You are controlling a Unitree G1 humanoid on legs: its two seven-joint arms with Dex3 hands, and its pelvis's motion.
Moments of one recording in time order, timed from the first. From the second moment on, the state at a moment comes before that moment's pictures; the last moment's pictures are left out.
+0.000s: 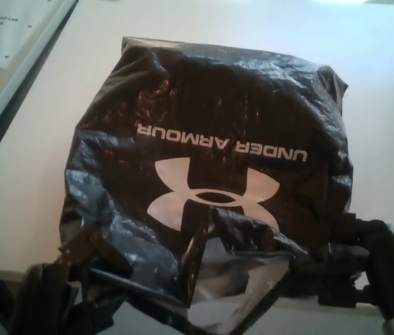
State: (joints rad) left_arm 0.14 0.33 -0.10 0.19 0.28 -0.84 0.26; right_arm 0.05 -0.18 0.08 0.02 -0.19 -0.32 -0.02
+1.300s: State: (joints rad) left_arm -0.90 0.35 0.07 -0.10 0.22 -0.38 0.09; right_arm -0.83 -0.04 -0.14 -0.33 -0.02 0.18 -0.03
